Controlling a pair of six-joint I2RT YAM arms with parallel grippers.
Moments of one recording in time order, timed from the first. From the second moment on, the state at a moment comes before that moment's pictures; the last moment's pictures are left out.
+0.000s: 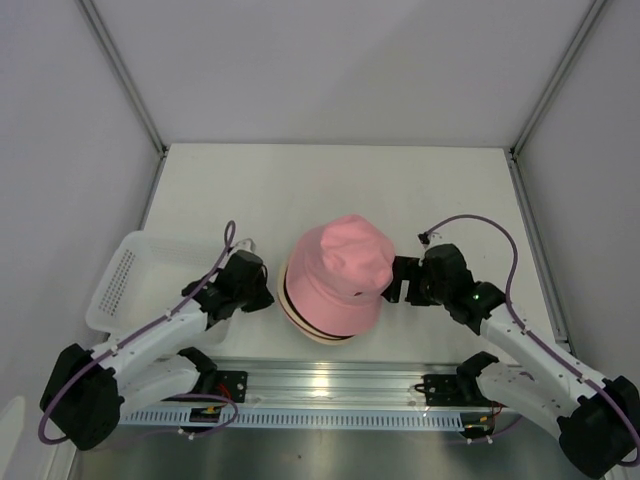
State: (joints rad) left arm -0.60 1.01 0.51 -0.43 -0.10 -0.80; right arm 0.55 0.89 0.57 -0.41 -0.10 0.57
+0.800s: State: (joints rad) left arm -0.64 0.83 0.78 -0.46 0.00 -0.69; right arm 0.52 1.14 1.09 -0.62 0.16 0.52
